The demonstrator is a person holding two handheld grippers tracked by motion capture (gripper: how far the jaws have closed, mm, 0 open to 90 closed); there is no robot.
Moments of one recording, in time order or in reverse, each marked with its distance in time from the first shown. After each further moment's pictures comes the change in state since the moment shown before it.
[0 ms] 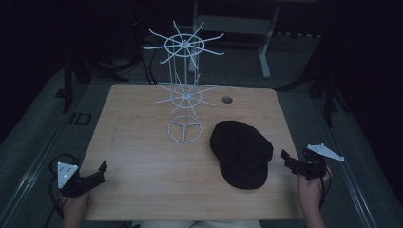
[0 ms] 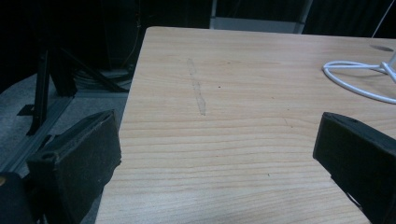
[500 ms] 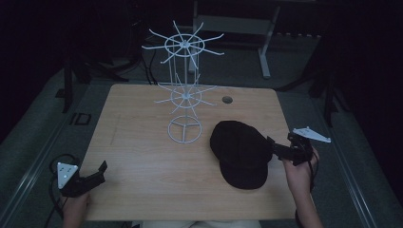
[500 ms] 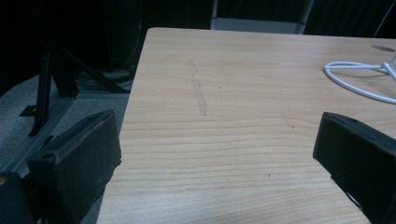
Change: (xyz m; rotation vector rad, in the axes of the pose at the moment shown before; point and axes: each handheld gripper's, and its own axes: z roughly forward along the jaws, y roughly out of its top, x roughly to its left) left arm 0.000 0.000 0.000 -0.003 0.004 0.002; right arm 0.047 0.048 0.011 -0.018 0.108 -0.036
